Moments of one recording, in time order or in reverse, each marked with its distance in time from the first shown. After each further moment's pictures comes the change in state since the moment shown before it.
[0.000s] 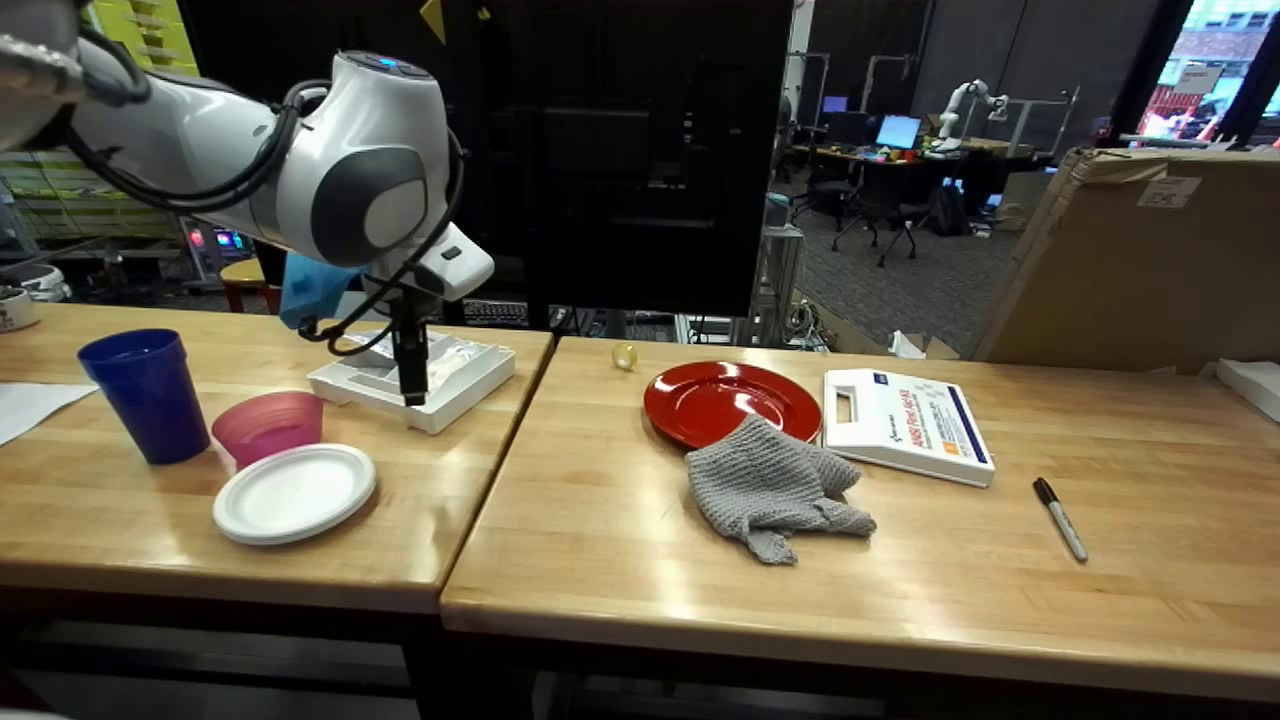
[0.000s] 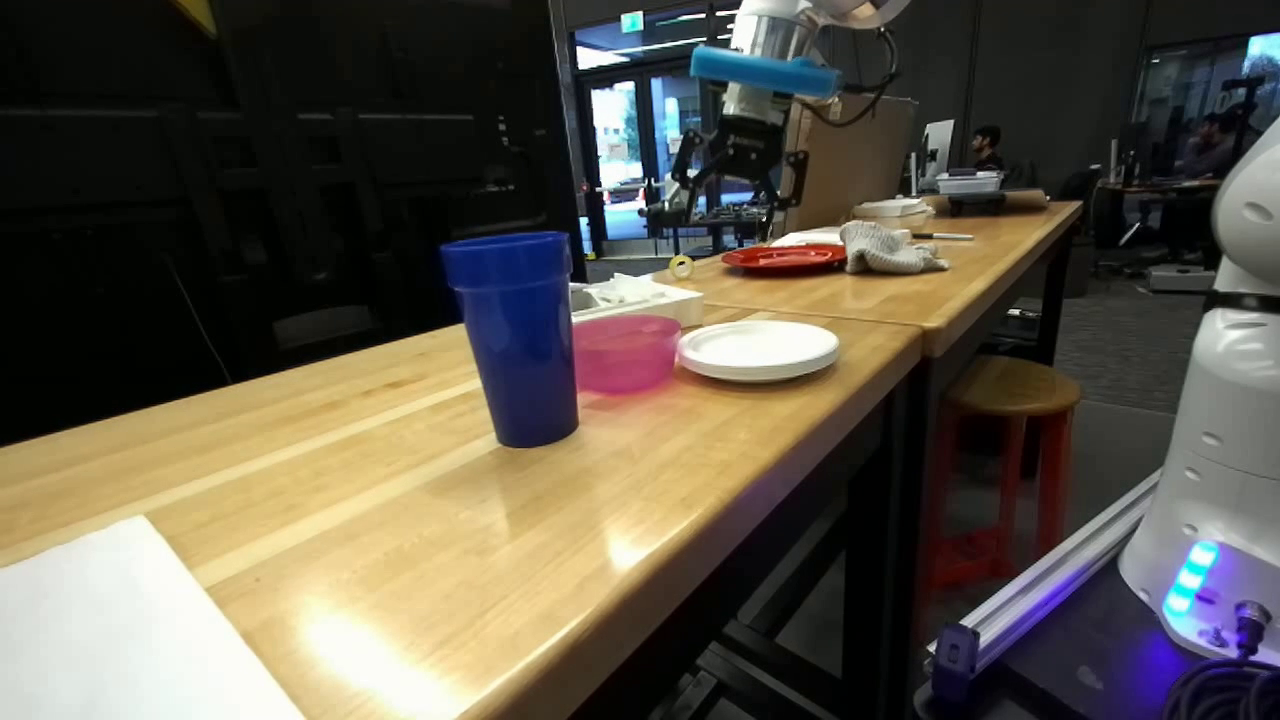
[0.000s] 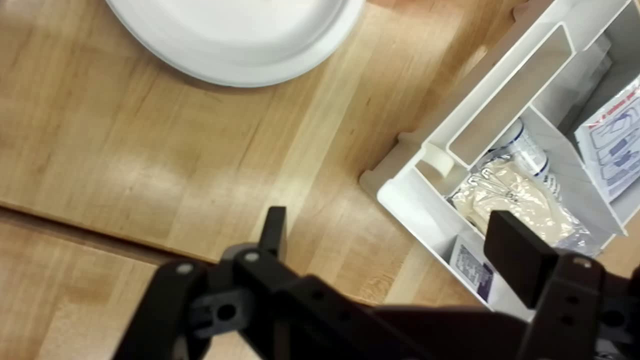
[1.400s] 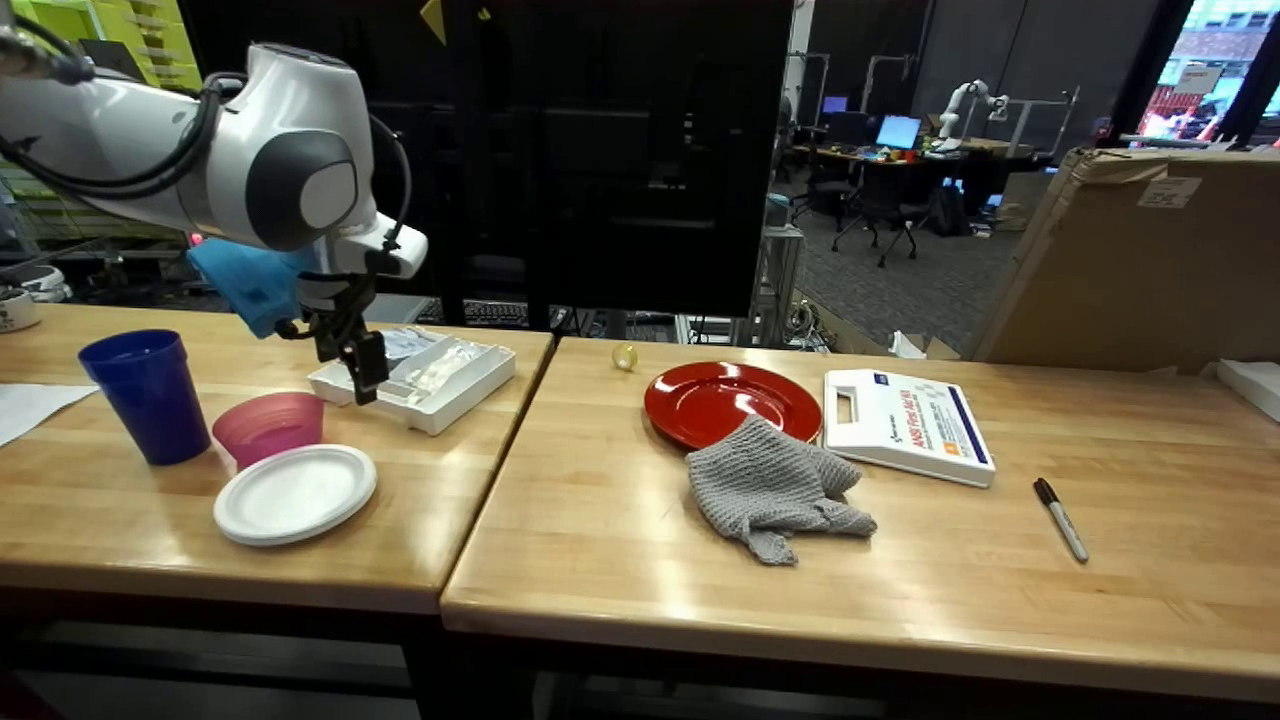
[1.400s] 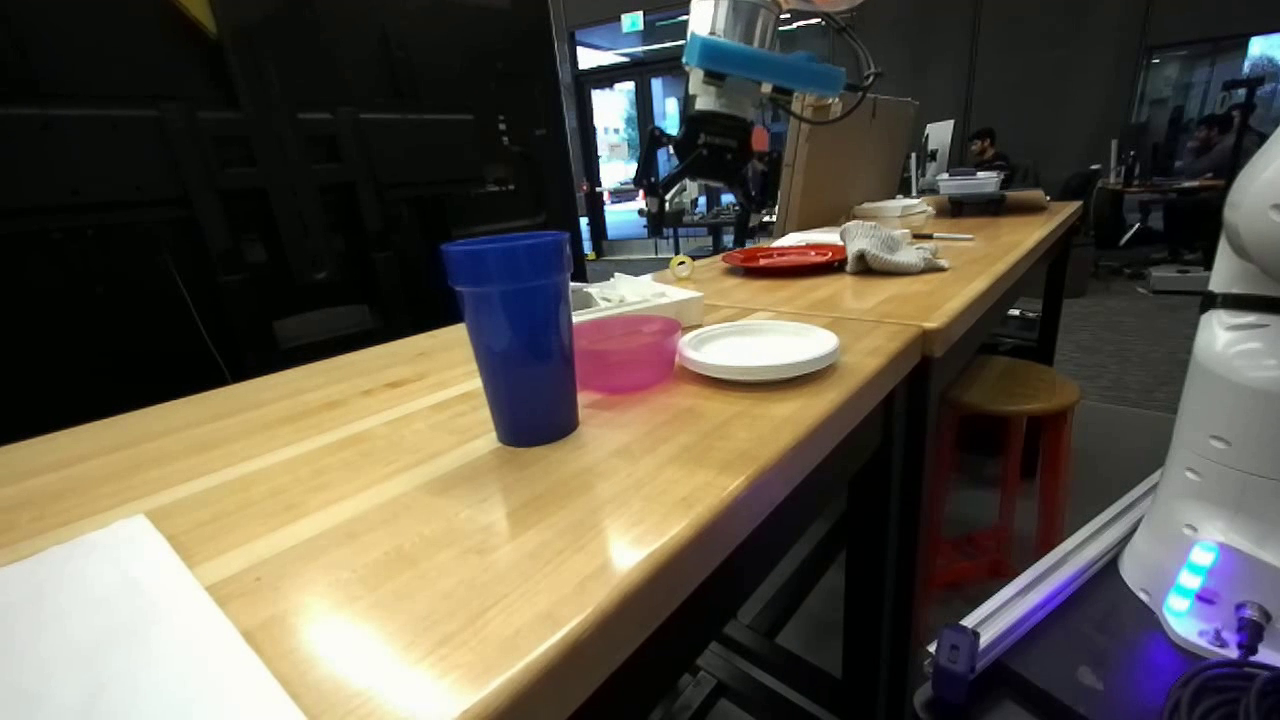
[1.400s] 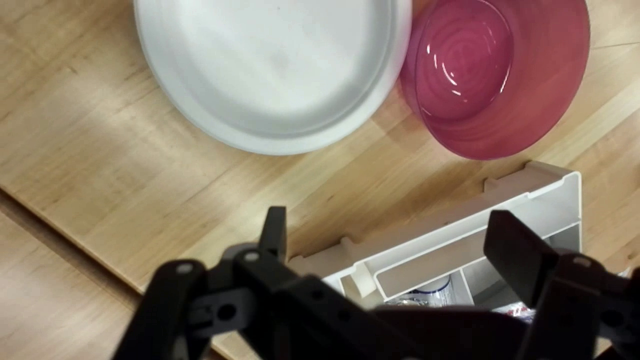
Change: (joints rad) arm 0.088 0.029 0.069 0.048 -0.021 -0.069 -0.294
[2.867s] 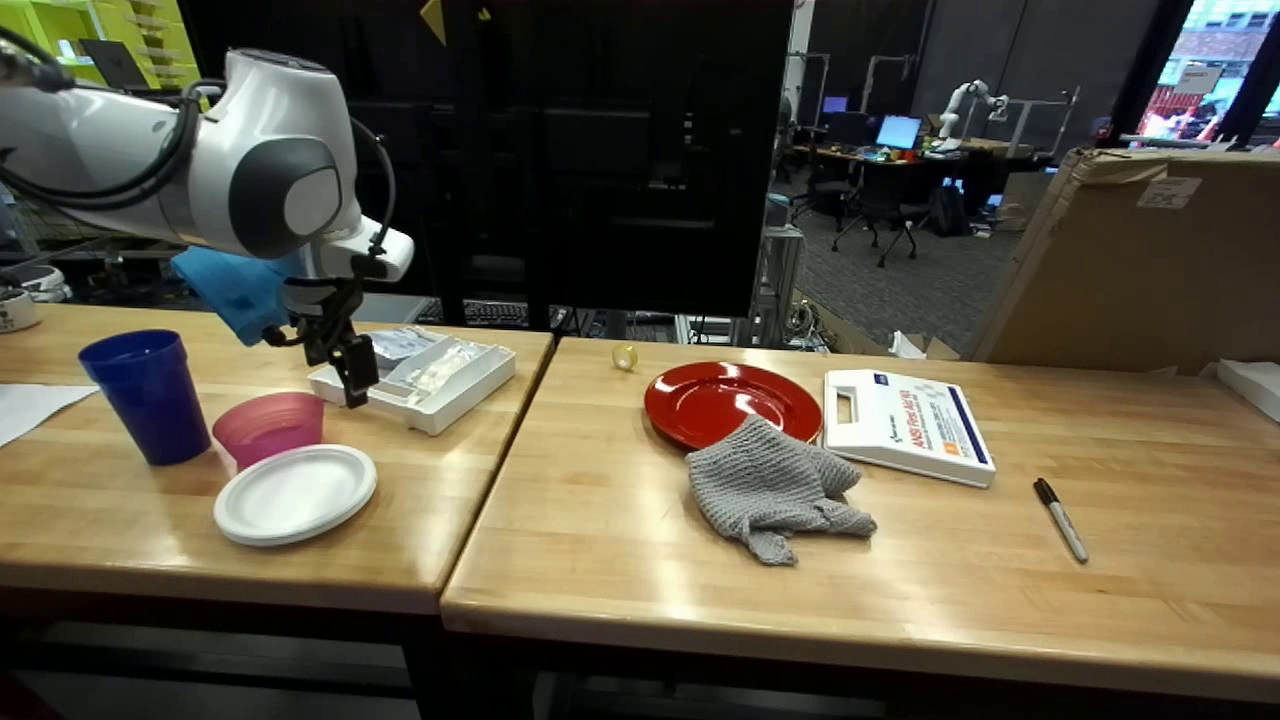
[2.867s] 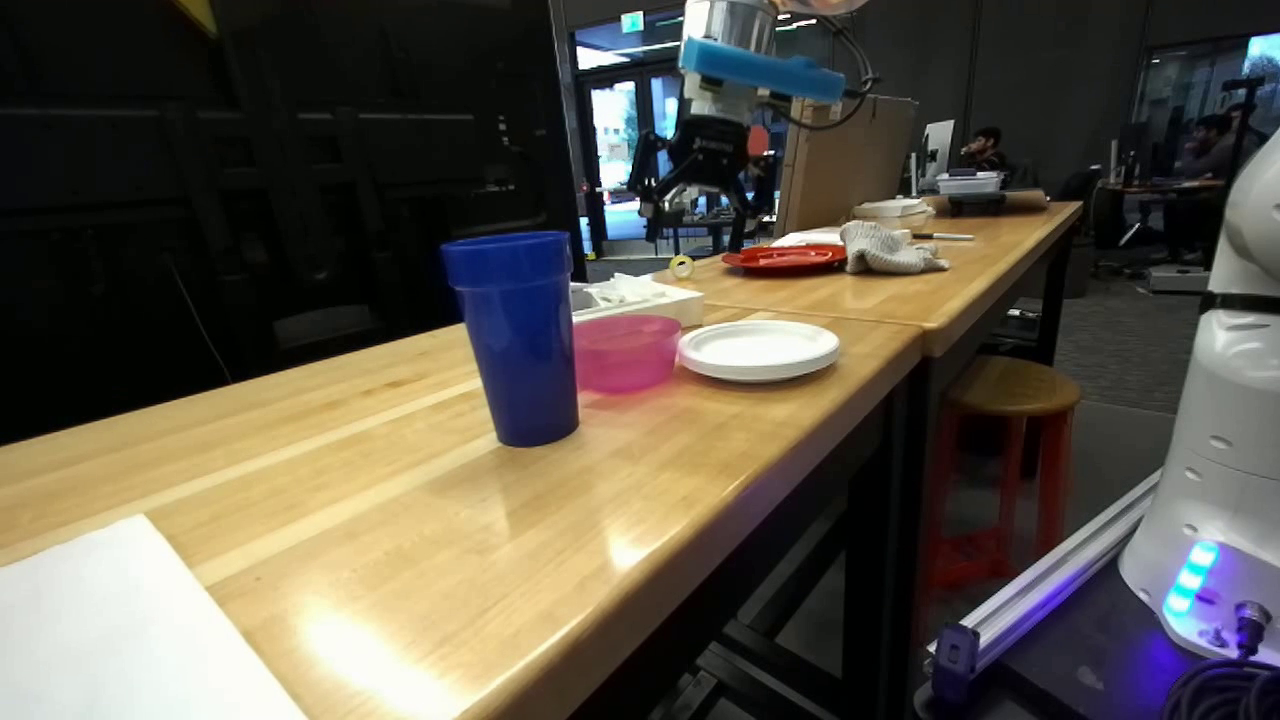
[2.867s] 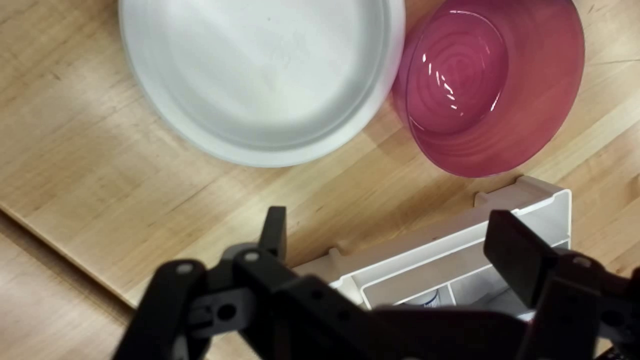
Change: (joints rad) arm 0.010 -0.004 0.023 -0.015 0.000 0.028 0.000
